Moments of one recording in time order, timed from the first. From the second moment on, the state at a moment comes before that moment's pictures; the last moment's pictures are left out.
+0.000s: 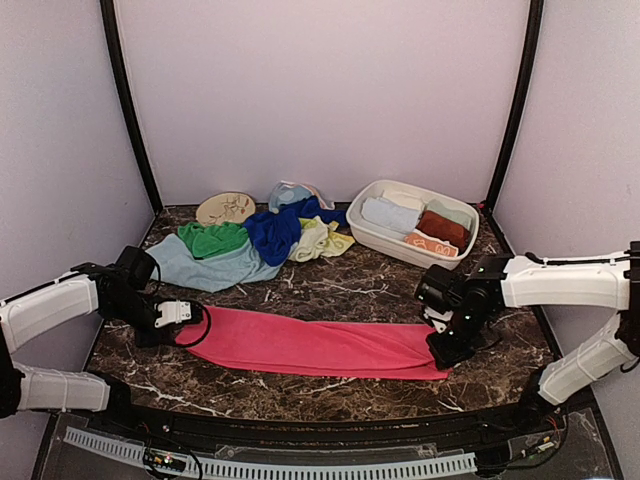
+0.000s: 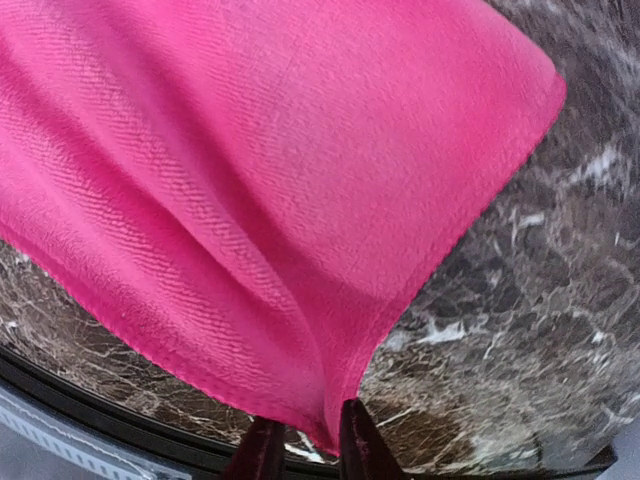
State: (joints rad) left arm -0.21 1.08 0.61 -0.81 0.12 1.06; right arm 0.87 1.37 0.83 -1.00 0.00 0.50
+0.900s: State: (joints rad) left arm -0.32 1.43 0.79 -0.65 0.21 0.93; right arm 0.58 1.54 0.85 -0.71 0.01 0.47
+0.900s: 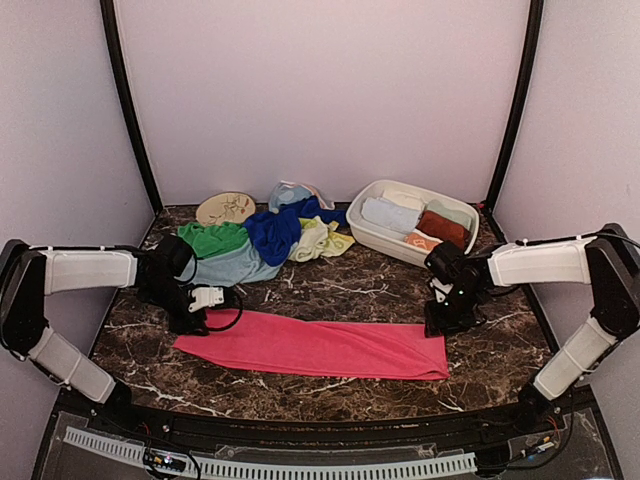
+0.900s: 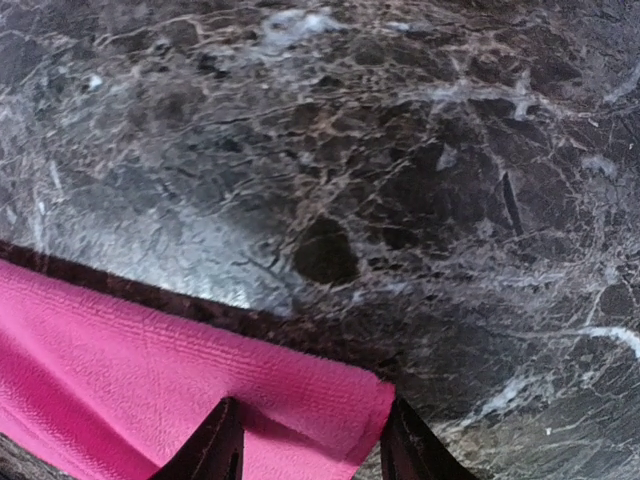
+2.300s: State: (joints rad) left arm -0.34 1.56 0.83 -0.51 -0.03 0.83; right arm 0.48 1.50 0.76 -0.37 -0.26 0.60
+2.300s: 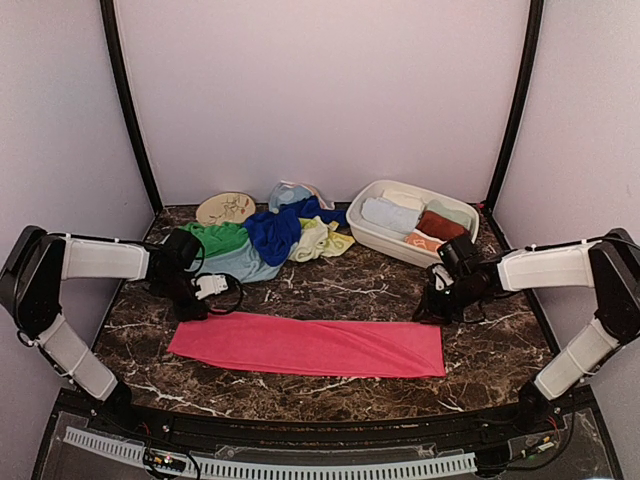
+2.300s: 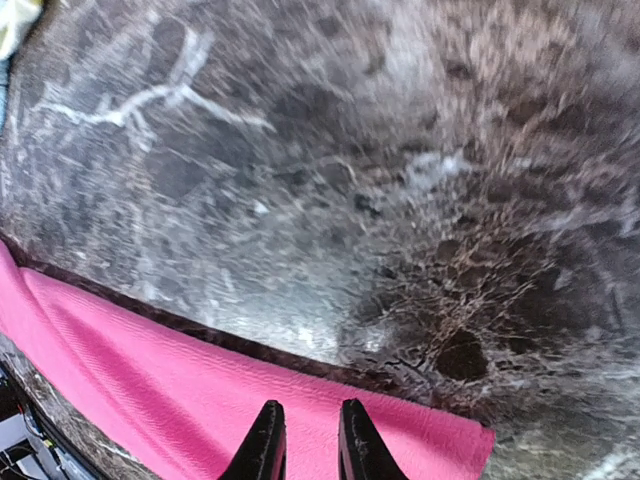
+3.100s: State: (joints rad) left arm -0.24 1.42 0.71 -0.44 0.00 0.82; right arm 0.47 1.52 0.72 -0.30 -0.17 0.64
